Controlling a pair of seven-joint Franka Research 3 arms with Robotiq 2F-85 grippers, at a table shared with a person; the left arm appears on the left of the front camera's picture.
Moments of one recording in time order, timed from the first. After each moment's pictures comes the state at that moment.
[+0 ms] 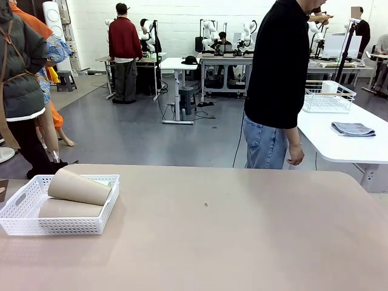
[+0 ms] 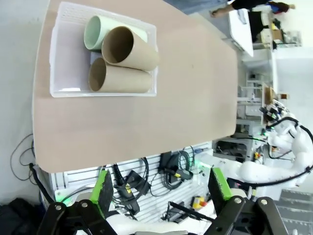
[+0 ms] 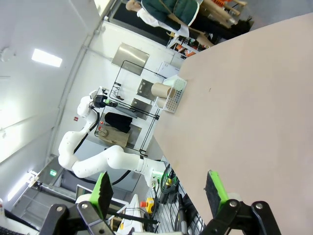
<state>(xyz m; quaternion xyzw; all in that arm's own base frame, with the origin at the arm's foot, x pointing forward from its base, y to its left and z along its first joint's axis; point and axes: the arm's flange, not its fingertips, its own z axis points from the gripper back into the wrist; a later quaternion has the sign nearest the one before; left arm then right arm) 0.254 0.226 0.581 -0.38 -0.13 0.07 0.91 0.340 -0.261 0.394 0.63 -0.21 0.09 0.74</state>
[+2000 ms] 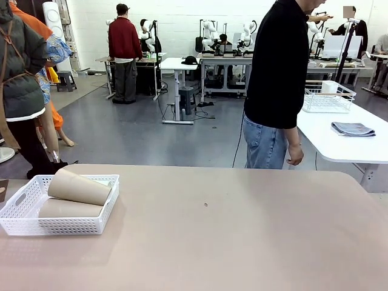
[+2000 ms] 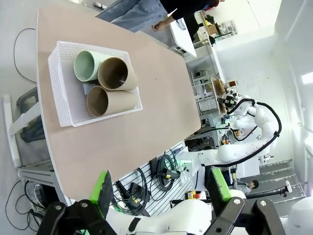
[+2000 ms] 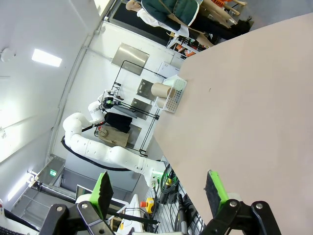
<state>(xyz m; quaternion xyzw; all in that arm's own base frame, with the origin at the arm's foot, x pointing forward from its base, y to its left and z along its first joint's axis) 0.246 0.380 0.528 -0.51 -0.21 -0.02 0.84 0.340 -0.261 0.394 0.63 -0.21 0.09 0.74</state>
